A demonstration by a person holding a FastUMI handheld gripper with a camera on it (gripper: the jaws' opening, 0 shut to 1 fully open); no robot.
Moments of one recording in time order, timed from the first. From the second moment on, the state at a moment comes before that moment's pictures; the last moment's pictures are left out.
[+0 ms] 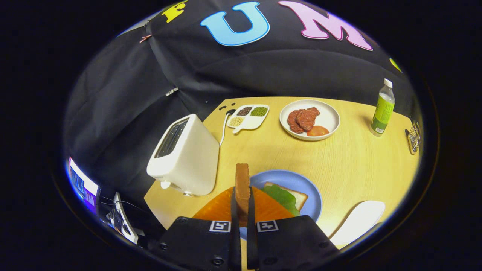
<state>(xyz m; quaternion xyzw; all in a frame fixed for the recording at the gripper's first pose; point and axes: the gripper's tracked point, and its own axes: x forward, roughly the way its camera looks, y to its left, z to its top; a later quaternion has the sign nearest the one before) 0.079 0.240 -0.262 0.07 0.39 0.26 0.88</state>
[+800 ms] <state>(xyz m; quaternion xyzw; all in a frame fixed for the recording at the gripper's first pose) 0.091 0.188 -0.299 0.03 0.41 0.18 0.89</state>
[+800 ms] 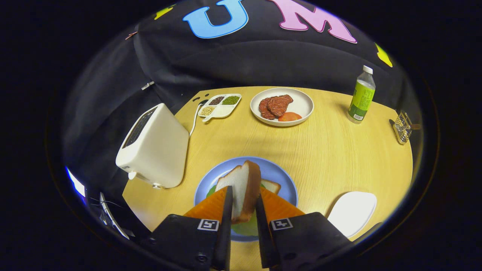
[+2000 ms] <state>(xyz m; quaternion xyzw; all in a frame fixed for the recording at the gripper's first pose) 0.095 0.092 -0.108 0.01 0.23 0.12 0.97</state>
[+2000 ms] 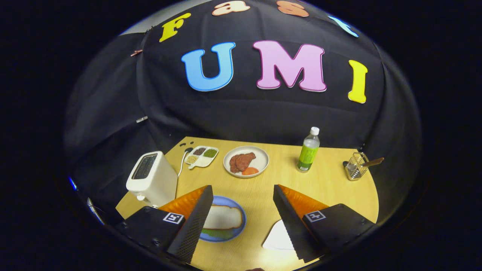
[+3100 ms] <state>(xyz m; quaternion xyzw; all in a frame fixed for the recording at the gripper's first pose) 0.064 -0.060 0.022 0.02 0.07 0.07 1.00</state>
